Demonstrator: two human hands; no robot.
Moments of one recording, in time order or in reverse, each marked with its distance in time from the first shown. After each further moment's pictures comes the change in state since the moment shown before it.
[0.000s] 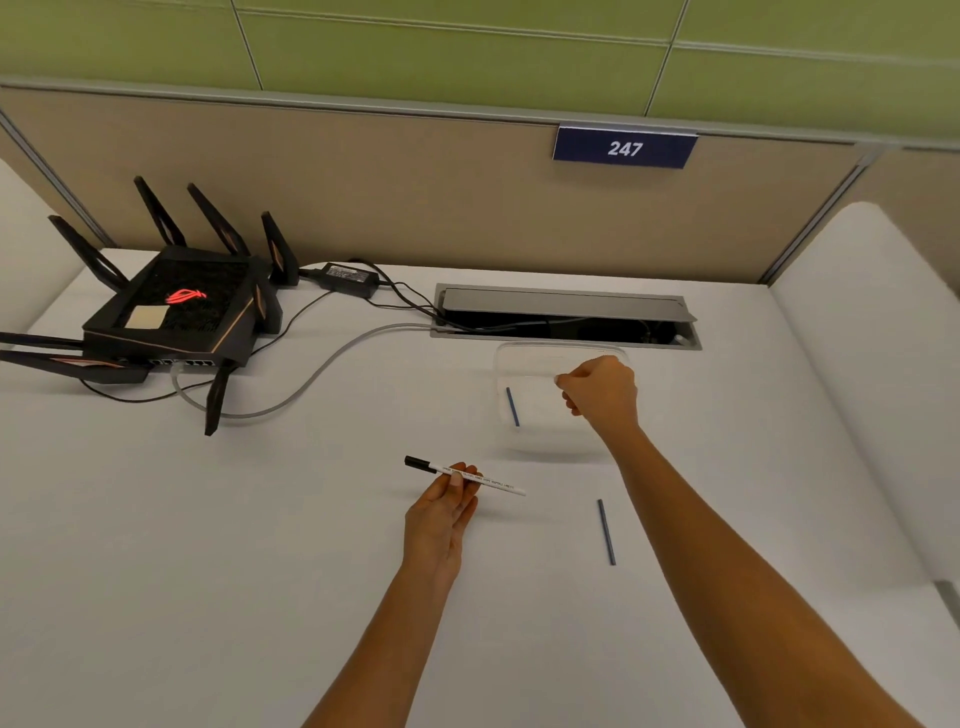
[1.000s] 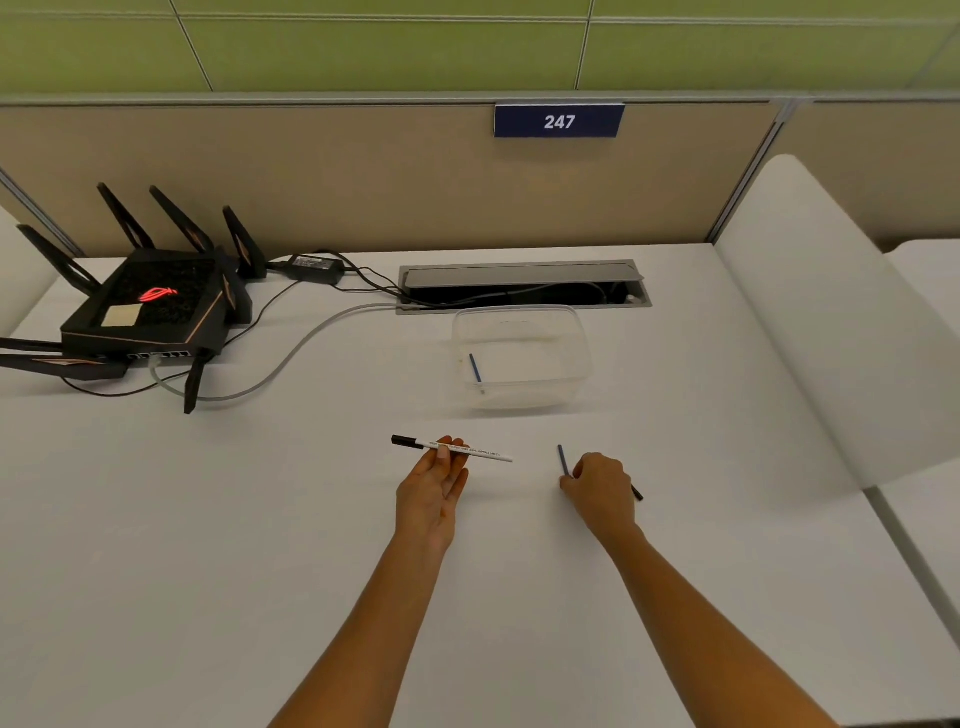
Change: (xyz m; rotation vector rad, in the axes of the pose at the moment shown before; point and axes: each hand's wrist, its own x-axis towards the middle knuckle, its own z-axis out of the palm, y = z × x) left_hand -0.044 -0.026 0.011 -0.011 -0.024 -0.007; right_hand -0.121 0.147 0.002 -0.311 -0.150 0.110
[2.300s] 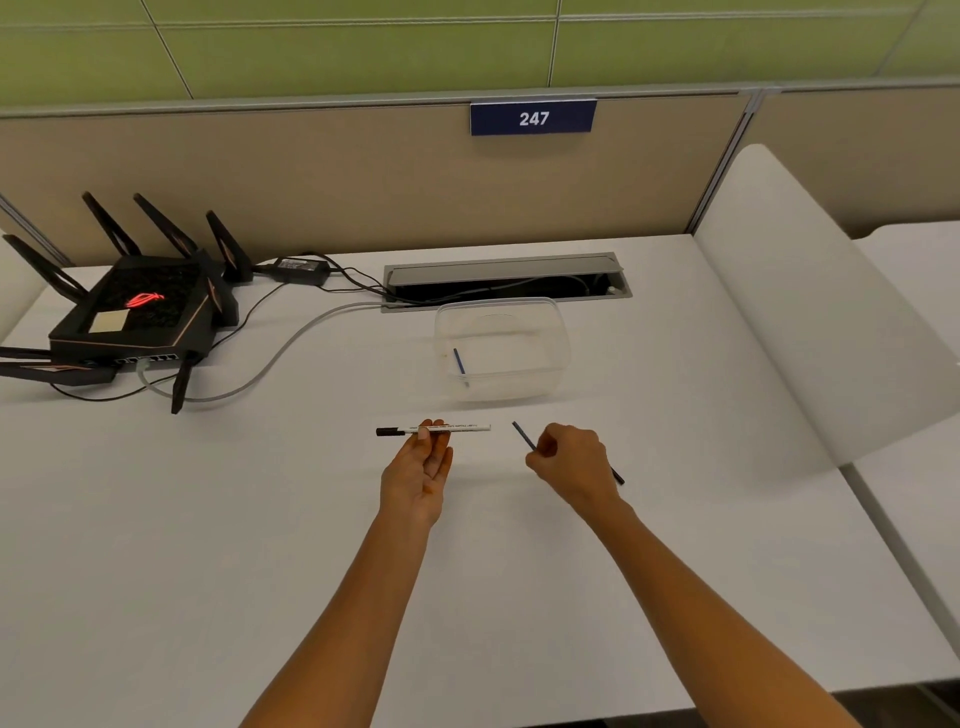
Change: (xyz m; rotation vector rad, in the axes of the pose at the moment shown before) left_hand -0.009 0.007 0.016 -0.086 0.037 -0.024; right_hand -0.025 -0.019 -0.029 0.172 0.048 -0.235
